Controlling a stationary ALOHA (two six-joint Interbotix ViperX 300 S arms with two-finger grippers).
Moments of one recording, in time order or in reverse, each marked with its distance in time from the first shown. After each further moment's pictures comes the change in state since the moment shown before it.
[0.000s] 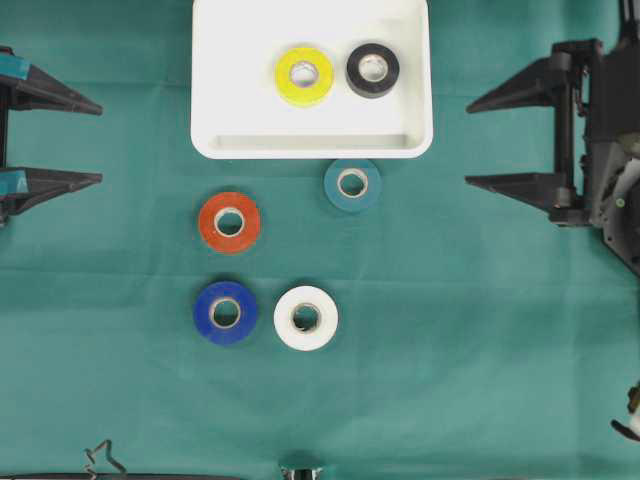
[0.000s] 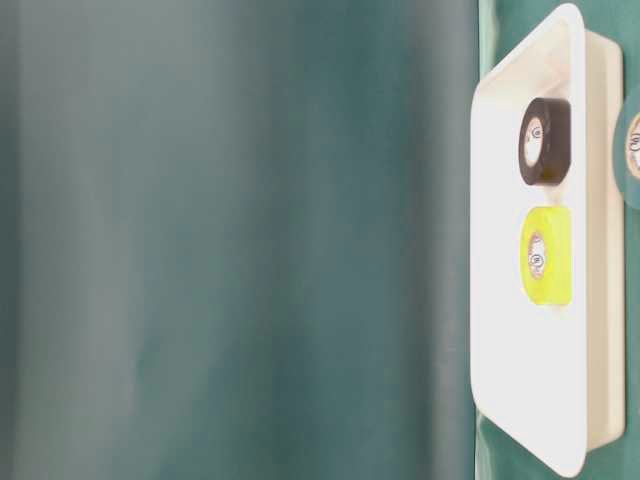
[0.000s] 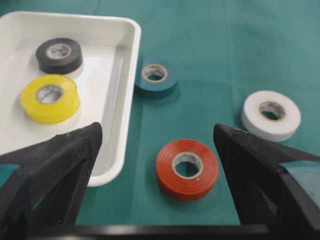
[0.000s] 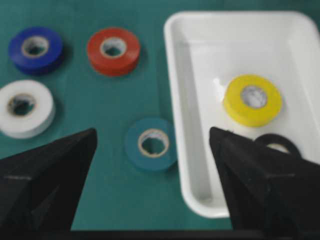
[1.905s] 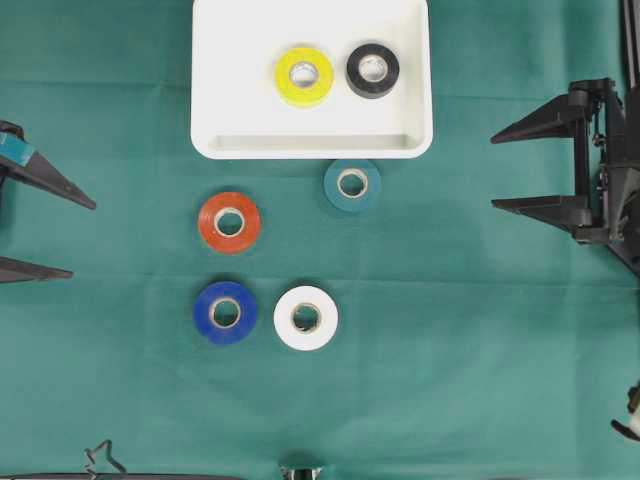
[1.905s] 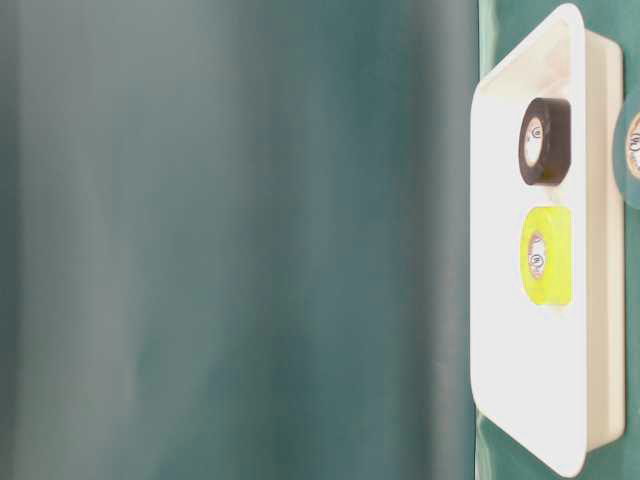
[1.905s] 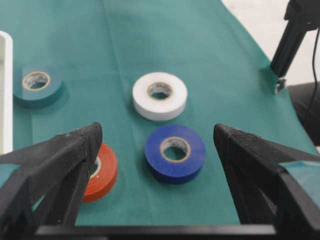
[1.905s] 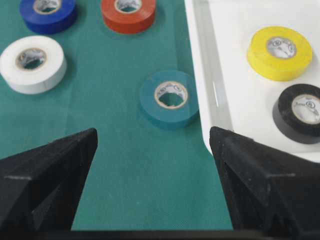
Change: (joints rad) left arm -0.319 0.002 0.000 0.002 -0.005 0.000; right arm -0.003 -0.107 0.256 0.021 -0.181 0.021
